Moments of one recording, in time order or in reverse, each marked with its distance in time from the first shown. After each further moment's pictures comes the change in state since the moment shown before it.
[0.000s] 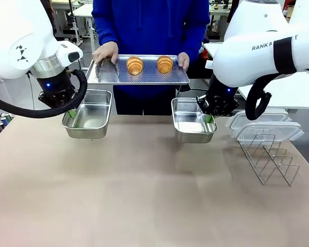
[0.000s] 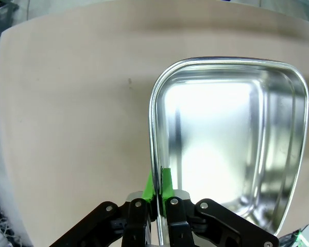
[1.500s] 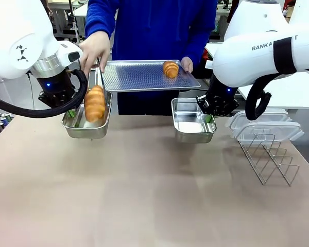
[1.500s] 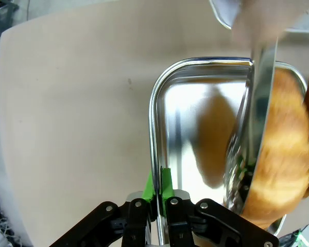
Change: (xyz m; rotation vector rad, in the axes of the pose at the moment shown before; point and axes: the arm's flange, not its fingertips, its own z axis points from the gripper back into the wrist) left arm 0.000 0.000 0.000 0.000 -0.001 0.000; right arm 0.000 0.000 0.000 0.000 0.000 0.000
